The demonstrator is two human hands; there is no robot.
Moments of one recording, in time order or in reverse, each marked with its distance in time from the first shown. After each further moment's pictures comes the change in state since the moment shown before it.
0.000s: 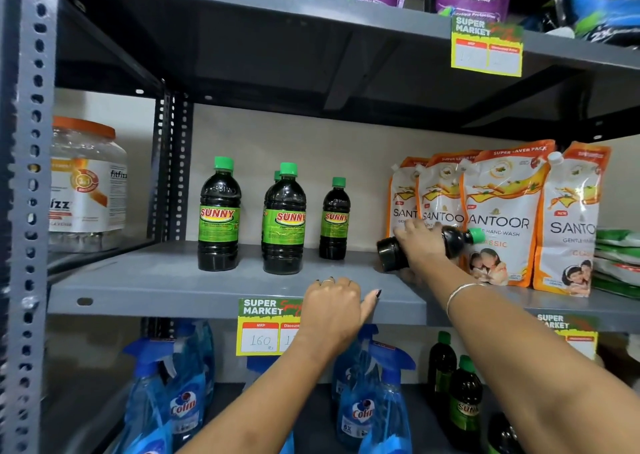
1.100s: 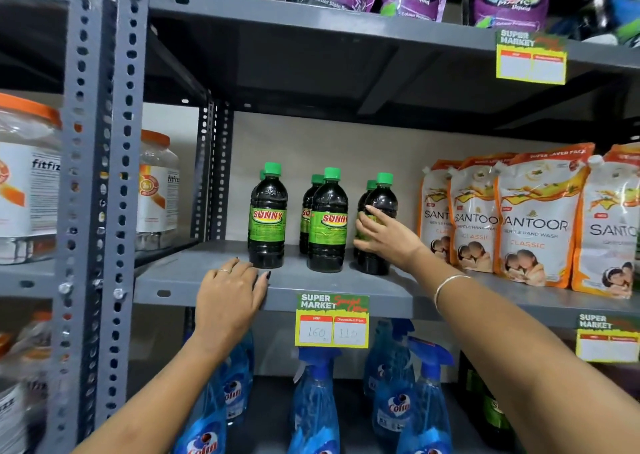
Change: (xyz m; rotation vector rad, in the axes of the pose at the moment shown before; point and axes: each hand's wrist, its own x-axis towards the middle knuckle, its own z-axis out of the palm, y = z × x) left_hand -0.063 -0.184 -0.060 0.146 -0.035 -0.158; right_hand -0.010 -0.081 -0.061 -0.621 0.387 -0.608
